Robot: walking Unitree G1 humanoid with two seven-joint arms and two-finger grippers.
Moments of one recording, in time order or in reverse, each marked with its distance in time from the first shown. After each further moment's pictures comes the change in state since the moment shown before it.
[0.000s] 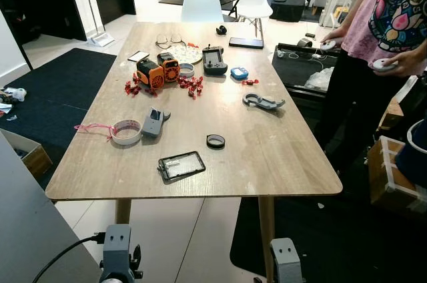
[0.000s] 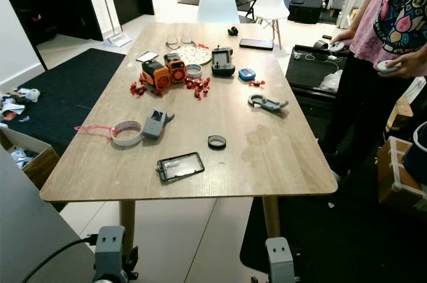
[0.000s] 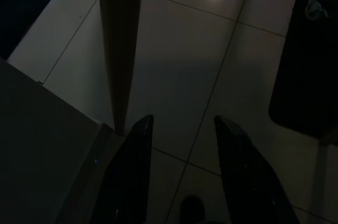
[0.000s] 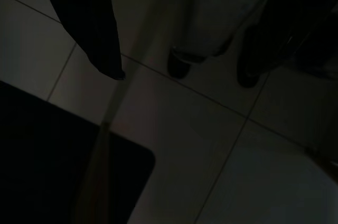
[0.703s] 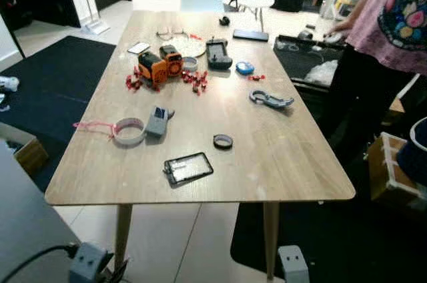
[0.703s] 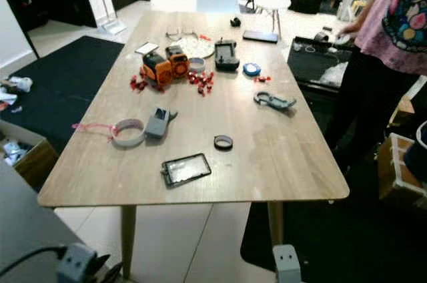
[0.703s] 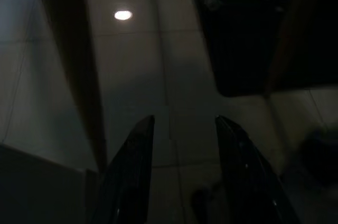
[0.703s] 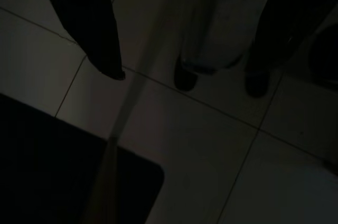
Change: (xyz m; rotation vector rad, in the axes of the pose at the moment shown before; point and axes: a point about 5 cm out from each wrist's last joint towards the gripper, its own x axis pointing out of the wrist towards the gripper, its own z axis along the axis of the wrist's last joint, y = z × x) left arm -0.065 0.067 0.002 0.274 -0.140 -0.495; right arm -0.007 -0.017 -0.011 0.005 0.021 -0.045
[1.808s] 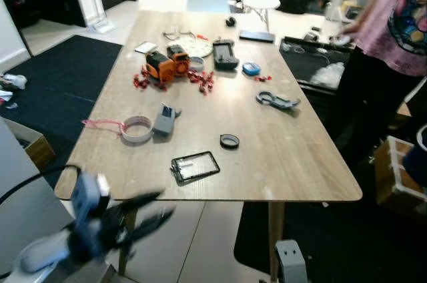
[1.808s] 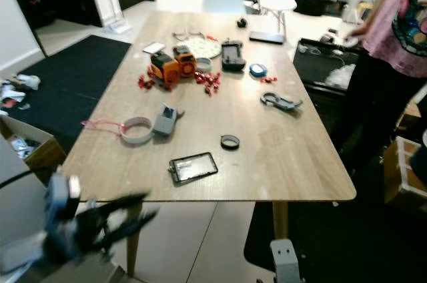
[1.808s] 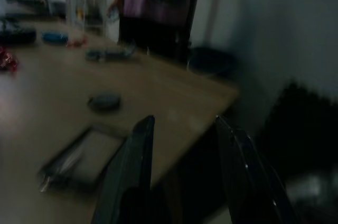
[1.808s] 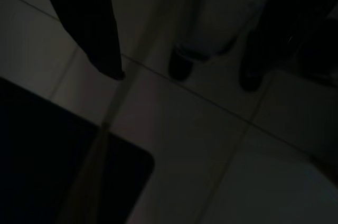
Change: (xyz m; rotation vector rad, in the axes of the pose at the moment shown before) left arm 0.030 -0.057 0.211 -0.010 -0.572 -0.441; right arm 0.003 0.004 0.009 -0.016 -0.020 0.019
